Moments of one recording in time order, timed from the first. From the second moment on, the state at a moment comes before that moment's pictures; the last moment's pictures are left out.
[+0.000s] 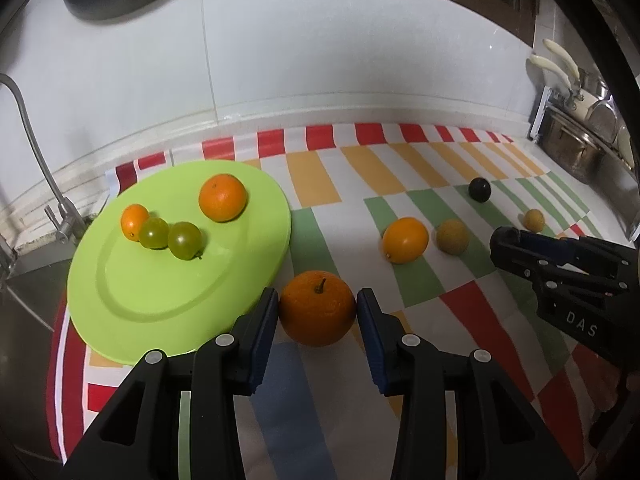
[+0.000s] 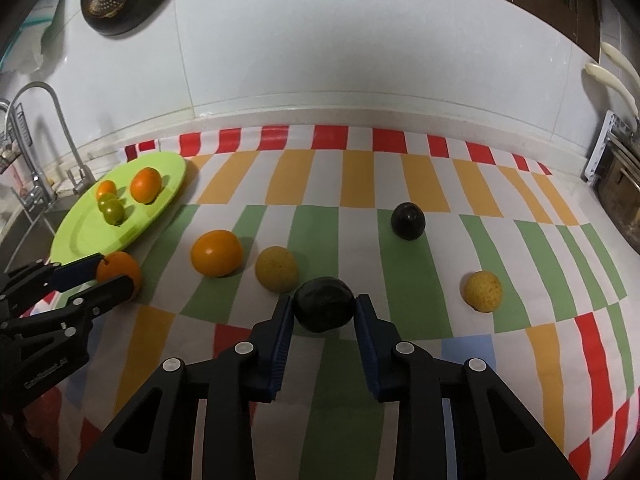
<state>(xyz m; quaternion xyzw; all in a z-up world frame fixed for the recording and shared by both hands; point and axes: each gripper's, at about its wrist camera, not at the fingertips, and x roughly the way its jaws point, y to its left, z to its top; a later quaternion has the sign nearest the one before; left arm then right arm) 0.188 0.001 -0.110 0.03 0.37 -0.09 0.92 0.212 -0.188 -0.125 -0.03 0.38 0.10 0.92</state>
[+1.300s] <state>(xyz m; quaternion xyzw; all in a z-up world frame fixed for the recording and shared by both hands) 0.143 0.088 -0.048 0.00 0.29 0.01 0.96 0.182 -0.079 -0.045 -0.06 0.26 0.26 0.93</state>
